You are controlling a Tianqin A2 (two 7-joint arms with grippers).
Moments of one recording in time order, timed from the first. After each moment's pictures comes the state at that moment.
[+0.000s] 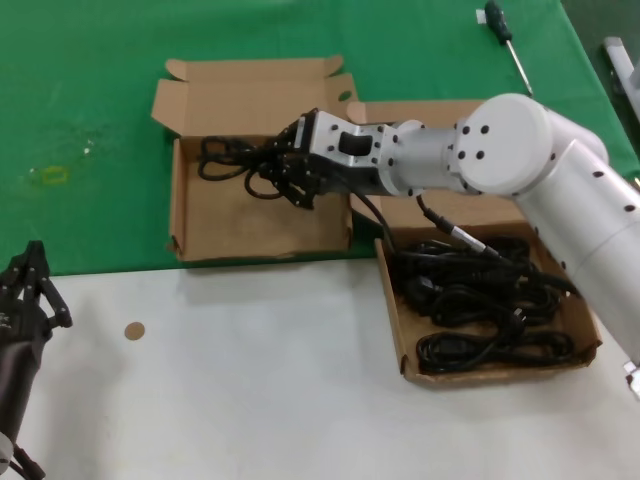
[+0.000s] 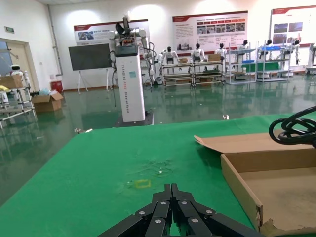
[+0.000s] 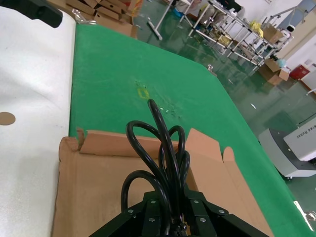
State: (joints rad) left arm 0.00 -0.30 1.60 -1.60 -1.80 0.00 0.00; right arm 1.02 0.21 -2.14 0.92 1.20 -0.71 0.04
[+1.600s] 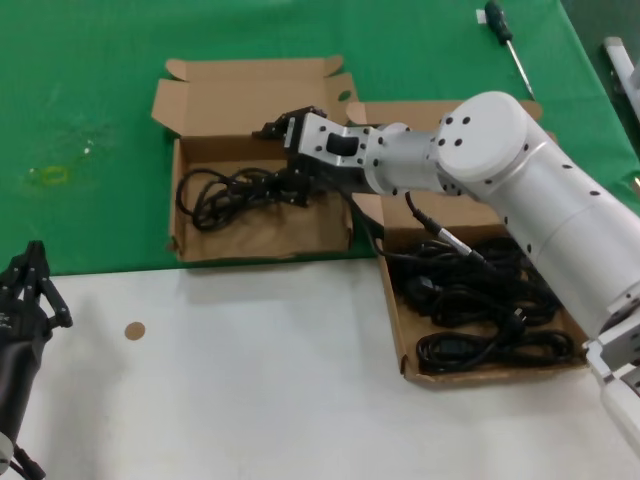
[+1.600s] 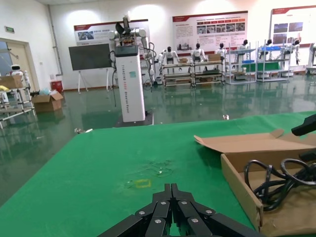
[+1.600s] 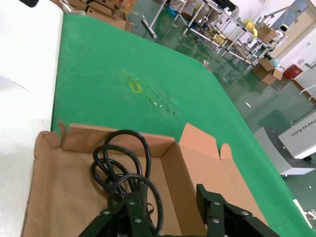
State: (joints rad) left arm 0.00 -0.30 1.60 -1.60 -1.80 0.00 0.00; right arm 1.09 0.11 -2.10 0.63 1.32 -0.62 -0.20
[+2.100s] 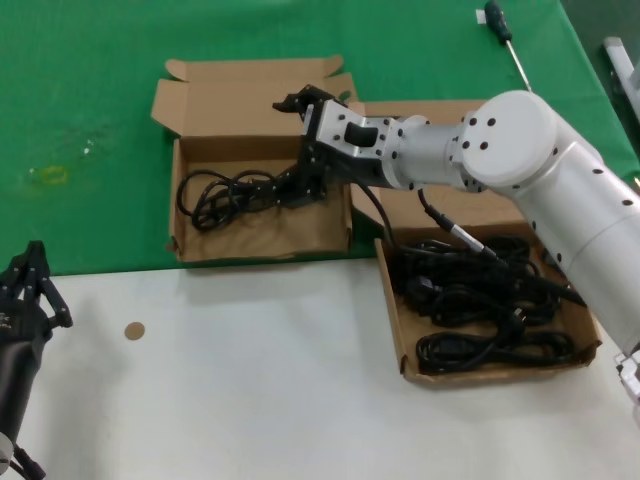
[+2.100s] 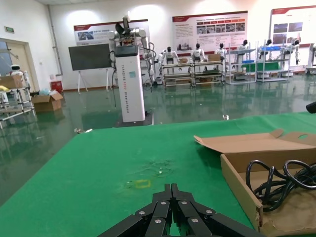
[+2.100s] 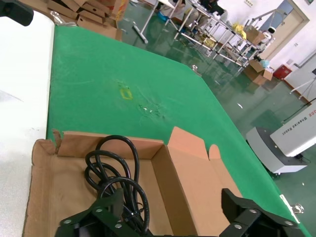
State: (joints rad) left arm 0.00 -0.30 1.60 -1.60 -1.80 0.00 0.00; right arm 1.04 0.18 -2.11 0.80 1.29 -0.65 -0.07
